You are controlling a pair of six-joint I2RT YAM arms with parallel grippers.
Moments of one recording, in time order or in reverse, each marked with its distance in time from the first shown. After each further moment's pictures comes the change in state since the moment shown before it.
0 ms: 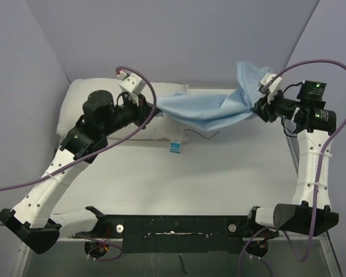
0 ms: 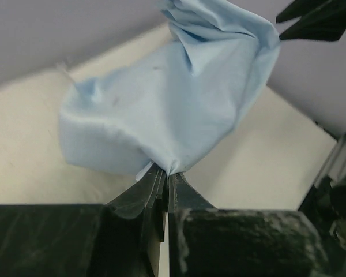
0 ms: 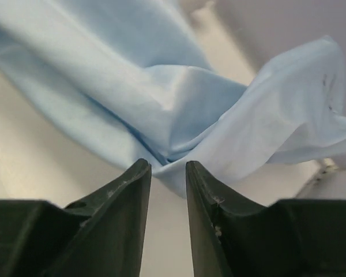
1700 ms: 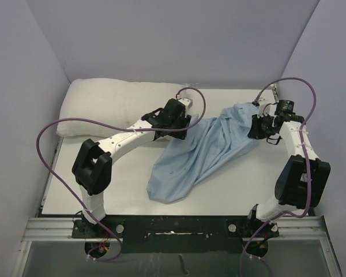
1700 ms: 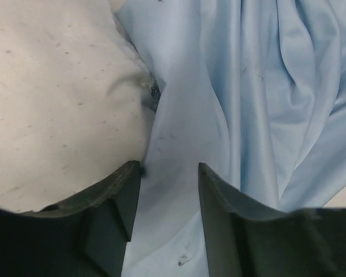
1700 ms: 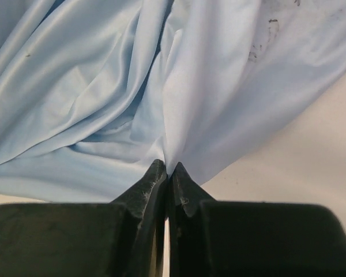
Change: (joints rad) left arm -0.146 0.689 0.088 -0.104 -0.299 -0.160; right arm 0.000 0.310 -0.421 0.250 0.329 0.387
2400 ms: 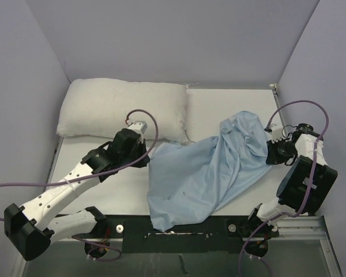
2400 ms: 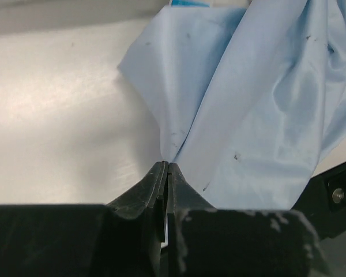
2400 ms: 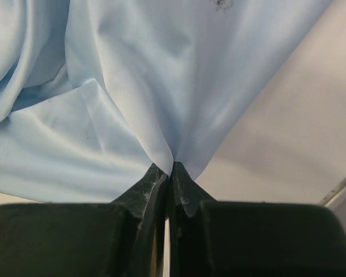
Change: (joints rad) left arm 0.024 -0.727 -0.559 -0.124 0.003 -0.195; right arm -0.315 -0.051 -0.163 -0.207 0.035 -0.431
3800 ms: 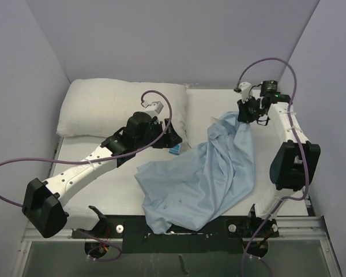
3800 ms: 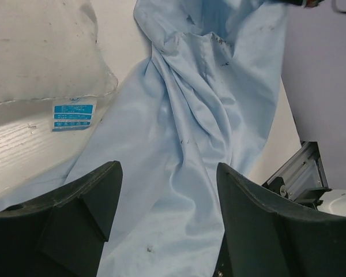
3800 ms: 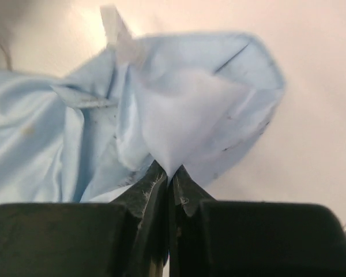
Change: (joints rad) left arm 0.008 0.171 0.074 0.370 0.185 -0.159; right arm 0.462 0.251 0.440 0.103 0.030 0.243
